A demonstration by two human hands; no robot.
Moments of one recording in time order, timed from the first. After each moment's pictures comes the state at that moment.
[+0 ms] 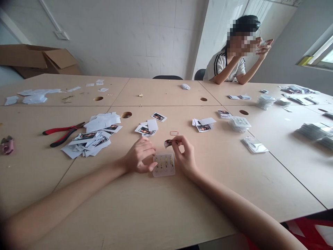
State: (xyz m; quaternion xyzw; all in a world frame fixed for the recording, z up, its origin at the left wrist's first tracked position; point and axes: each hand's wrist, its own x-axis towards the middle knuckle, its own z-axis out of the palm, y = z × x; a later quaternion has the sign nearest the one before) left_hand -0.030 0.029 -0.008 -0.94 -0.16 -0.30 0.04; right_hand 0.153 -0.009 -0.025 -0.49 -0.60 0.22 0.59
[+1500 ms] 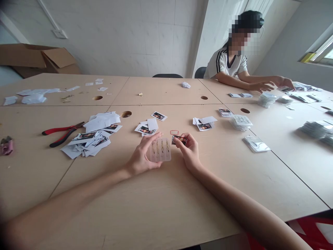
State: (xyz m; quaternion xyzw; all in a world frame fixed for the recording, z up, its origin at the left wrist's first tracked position) left_hand -0.015 0.008 -0.008 -0.83 -0.34 -0.36 -0.25; right_hand 0.160 0.001 -0.030 -0.43 -0.44 0.44 0.66
